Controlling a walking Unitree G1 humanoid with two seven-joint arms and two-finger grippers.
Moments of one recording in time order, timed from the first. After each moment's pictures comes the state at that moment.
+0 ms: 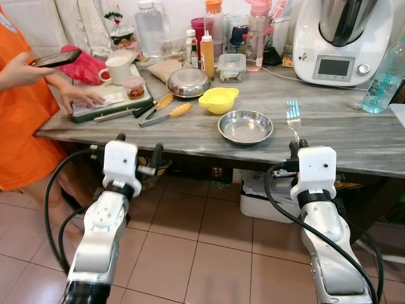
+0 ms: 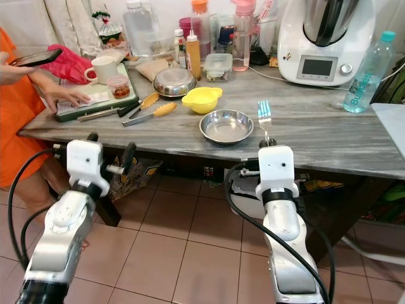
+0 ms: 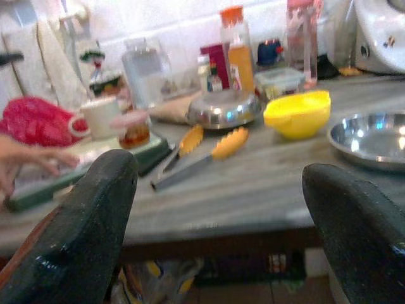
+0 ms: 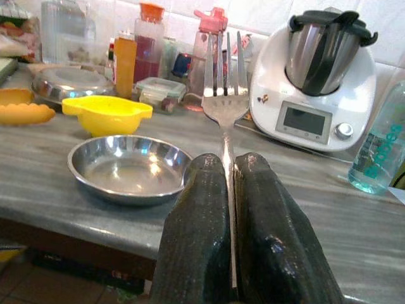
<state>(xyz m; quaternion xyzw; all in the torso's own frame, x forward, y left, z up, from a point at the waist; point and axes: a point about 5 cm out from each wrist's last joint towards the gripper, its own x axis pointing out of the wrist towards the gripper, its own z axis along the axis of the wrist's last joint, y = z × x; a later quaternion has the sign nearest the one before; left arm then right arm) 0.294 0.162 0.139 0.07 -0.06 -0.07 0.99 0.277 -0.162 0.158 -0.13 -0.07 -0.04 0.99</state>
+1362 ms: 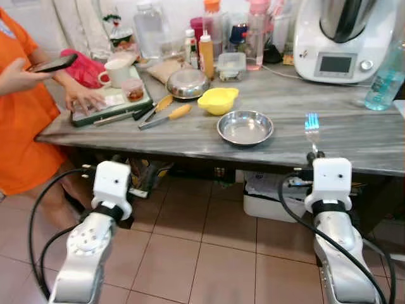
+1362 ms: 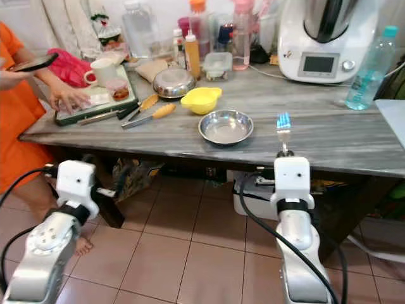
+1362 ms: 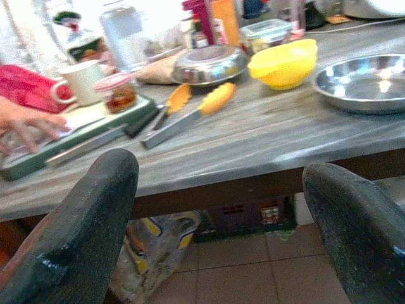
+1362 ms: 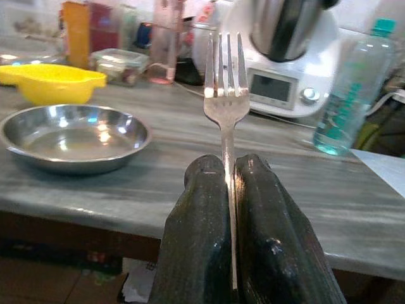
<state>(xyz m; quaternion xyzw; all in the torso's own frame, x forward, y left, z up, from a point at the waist) 0.266 0.169 0.125 0.08 0.00 -0.10 0.99 0.269 -0.187 0.145 -0.14 -0.05 -0.09 0.98</state>
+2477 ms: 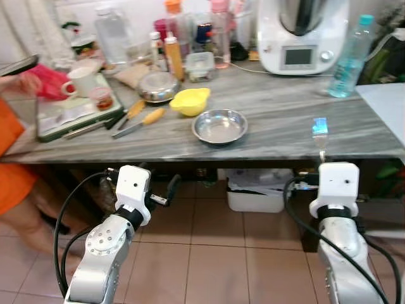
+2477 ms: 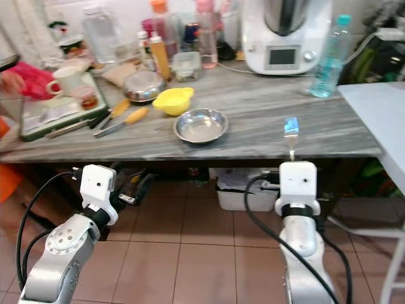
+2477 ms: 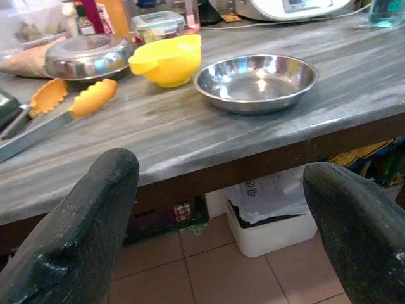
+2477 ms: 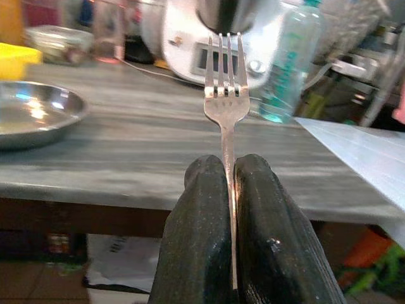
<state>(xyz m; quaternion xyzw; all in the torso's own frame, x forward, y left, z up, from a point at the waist) 0.264 0.143 0.117 0.02 0.02 -0.18 0.98 0.259 -0.189 0.142 -0.14 -0.04 -0.10 0.98</state>
